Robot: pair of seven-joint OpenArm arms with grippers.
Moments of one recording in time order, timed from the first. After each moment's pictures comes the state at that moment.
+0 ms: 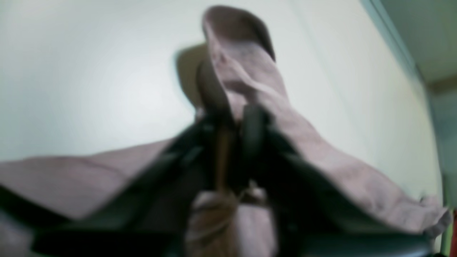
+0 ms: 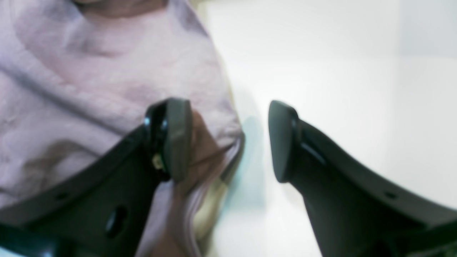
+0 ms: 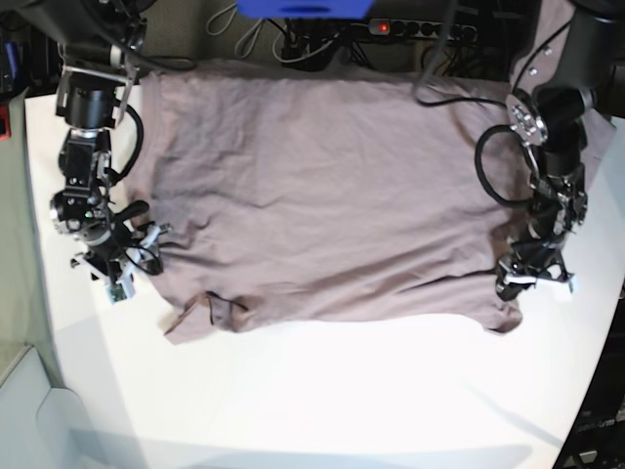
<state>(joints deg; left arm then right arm) -29.4 -18.0 -30.3 20.8 -23.8 -33.0 10.9 13.9 11.7 17.0 59.3 -13.0 33.5 -17.7</state>
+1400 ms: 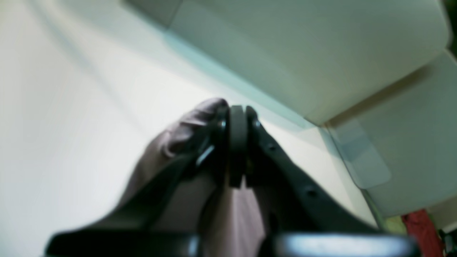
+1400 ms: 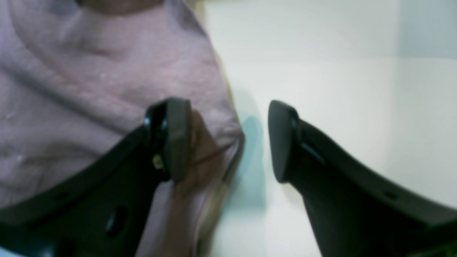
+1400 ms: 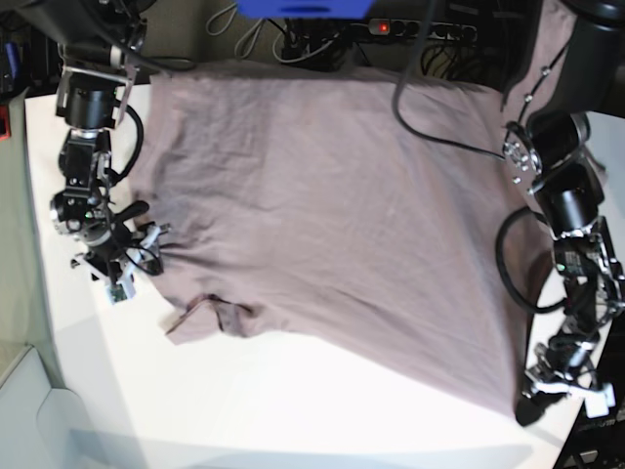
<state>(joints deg) -37.0 -14.7 -30.1 51.3 -36.0 -33.8 31.9 14.0 11.6 17.1 59.3 -13.1 33.5 -17.7</state>
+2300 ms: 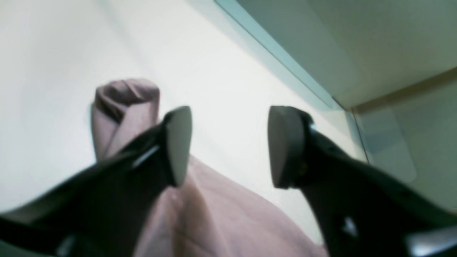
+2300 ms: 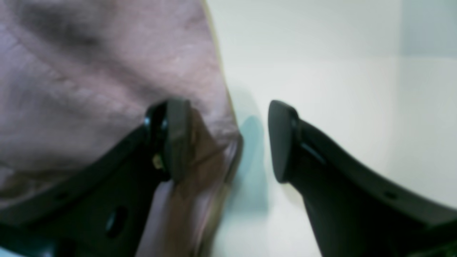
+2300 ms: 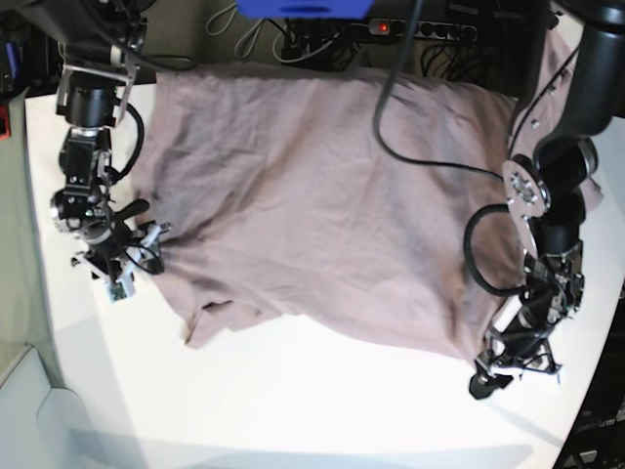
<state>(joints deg) -45.1 -14.6 -29.9 21.3 -22.0 -32.5 16.7 13.4 11.6 17.1 59.4 -12.4 33.6 -17.4</state>
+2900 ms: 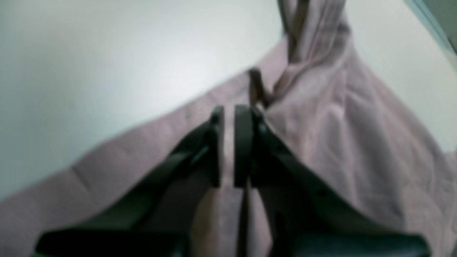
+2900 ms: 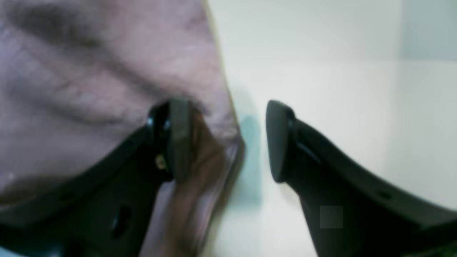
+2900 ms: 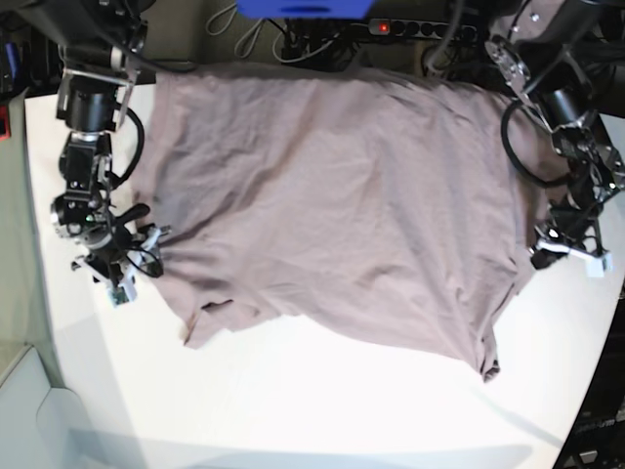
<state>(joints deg) -14.5 -14.7 -42.2 55.1 -23.5 -33.3 36.2 14.9 11.4 17.0 59.3 -13.5 33.7 -18.9</state>
